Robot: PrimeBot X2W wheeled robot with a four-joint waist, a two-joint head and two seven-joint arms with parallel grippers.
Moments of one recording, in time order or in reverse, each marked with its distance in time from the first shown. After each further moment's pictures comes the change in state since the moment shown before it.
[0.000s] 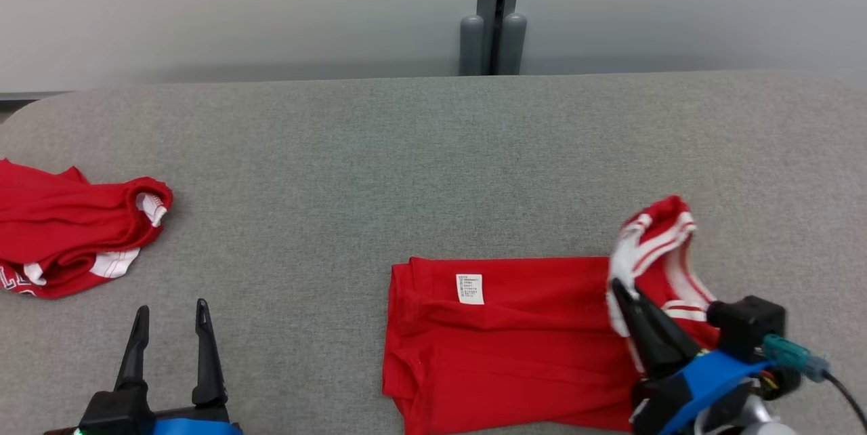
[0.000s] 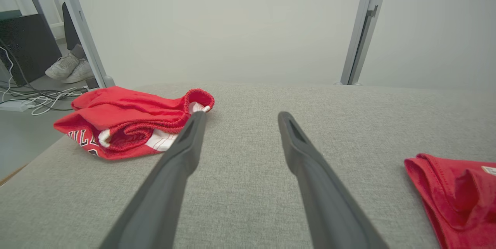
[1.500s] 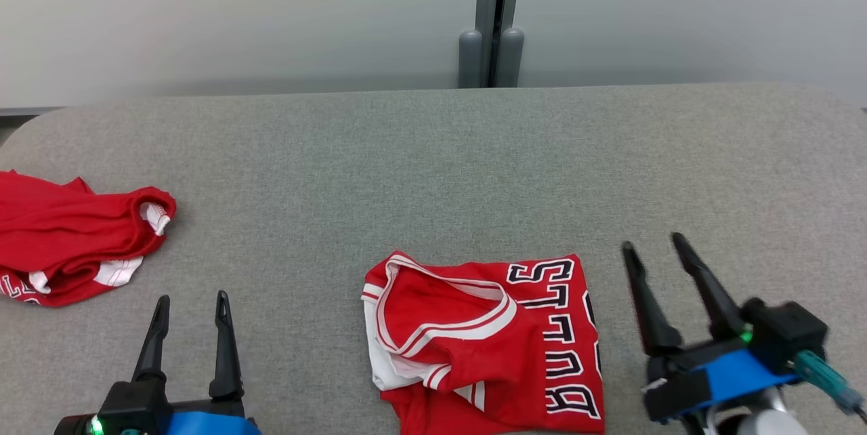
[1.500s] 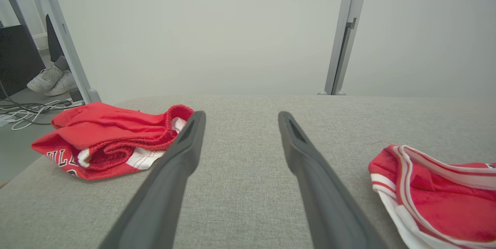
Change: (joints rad) left arm -0.028 0.000 -0.043 0.011 0.004 -0.009 0.000; right arm -0.081 0.068 0.003 0.071 -0.105 0.000 -0.273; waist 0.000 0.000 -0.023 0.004
